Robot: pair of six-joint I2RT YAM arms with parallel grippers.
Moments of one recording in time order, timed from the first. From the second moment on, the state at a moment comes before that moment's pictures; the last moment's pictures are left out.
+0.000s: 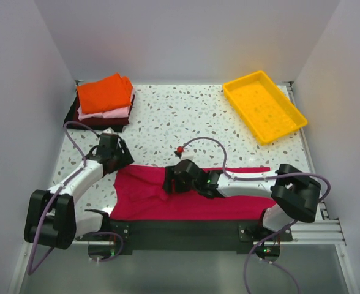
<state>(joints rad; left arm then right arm) -0.17 1.22 0.60 -0.33 -0.10 -0.61 1.12 1.54 0.79 -0.01 0.20 0.85</state>
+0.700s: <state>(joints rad) -0.14 1.27 0.60 -0.30 -0.08 -0.59 1.25 1.55 0.81 -0.01 0.23 0.98</state>
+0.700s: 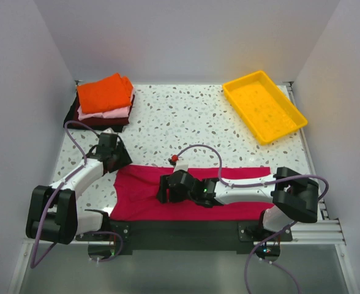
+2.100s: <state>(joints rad) -0.10 1.39 0.62 -0.23 -0.04 -0.53 1.26 1.42 0.77 -0.22 0.28 1.04</state>
